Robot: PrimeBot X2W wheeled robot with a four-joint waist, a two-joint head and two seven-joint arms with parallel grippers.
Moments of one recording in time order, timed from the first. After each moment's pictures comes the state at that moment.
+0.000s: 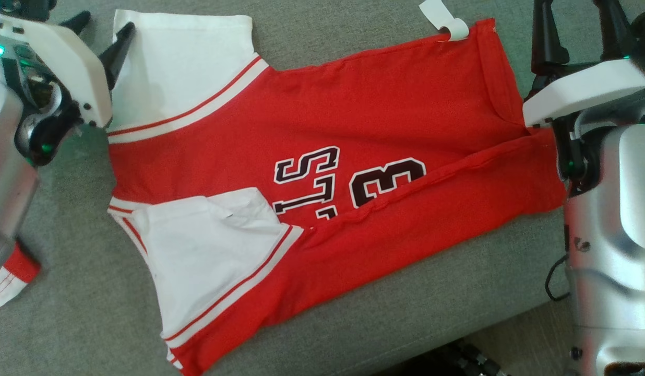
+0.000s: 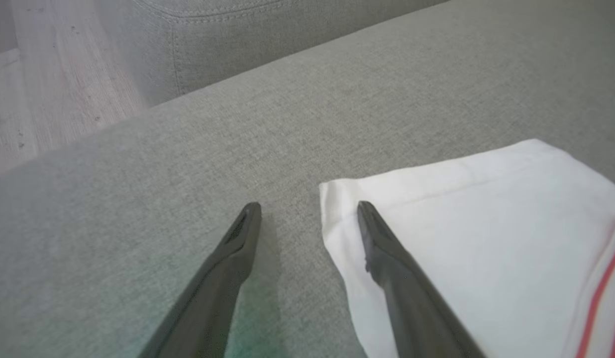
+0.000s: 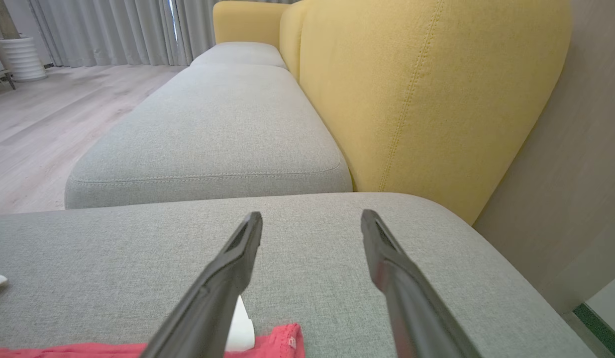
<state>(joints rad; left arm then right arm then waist) -1.06 0.55 -0.78 0.64 -0.85 -0.13 0.40 -0.65 -0.05 -0.05 0.27 0.06 0.13 0.05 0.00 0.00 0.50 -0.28</state>
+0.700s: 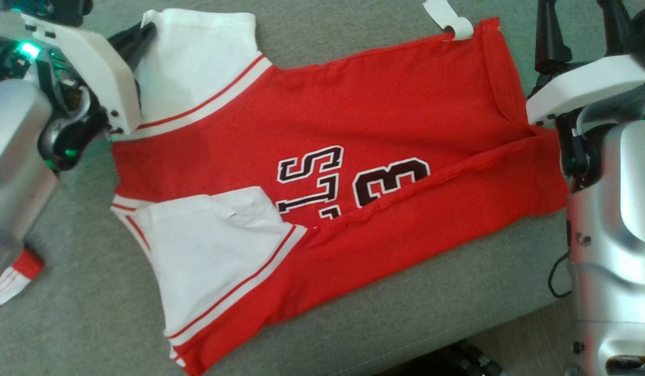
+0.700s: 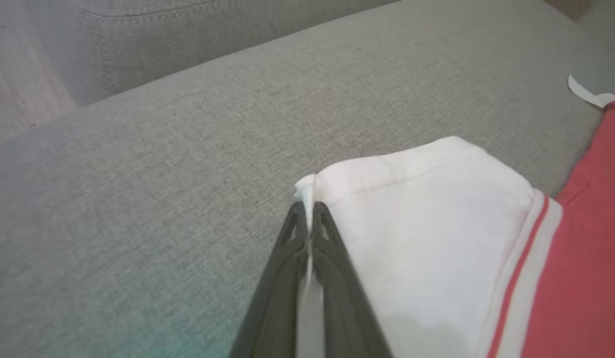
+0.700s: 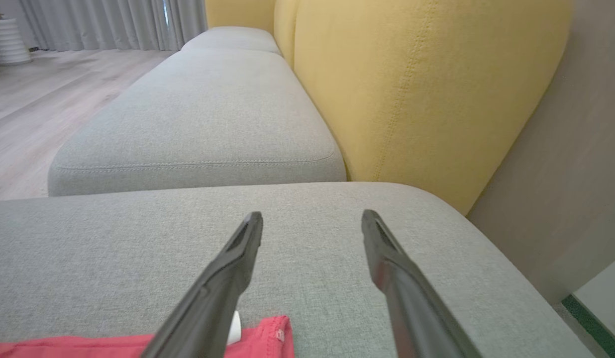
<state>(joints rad) -1.13 0.59 -1.03 0.56 -1.06 -0.13 0.34 -0.67 -0.05 -0.08 0.31 0.03 0.13 0.05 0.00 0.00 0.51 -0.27</state>
